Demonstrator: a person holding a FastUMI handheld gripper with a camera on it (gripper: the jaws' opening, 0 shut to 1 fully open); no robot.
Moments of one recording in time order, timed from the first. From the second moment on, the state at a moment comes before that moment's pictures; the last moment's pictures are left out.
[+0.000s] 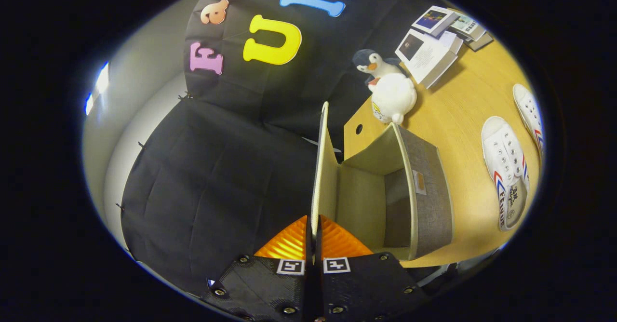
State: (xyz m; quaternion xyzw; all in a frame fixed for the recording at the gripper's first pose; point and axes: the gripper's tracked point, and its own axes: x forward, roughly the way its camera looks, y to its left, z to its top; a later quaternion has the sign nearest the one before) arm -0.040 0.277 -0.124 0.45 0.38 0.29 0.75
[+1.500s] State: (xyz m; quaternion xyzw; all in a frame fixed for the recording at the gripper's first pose) arm -0.034 0.440 -0.089 0.23 0.29 0.35 0.86
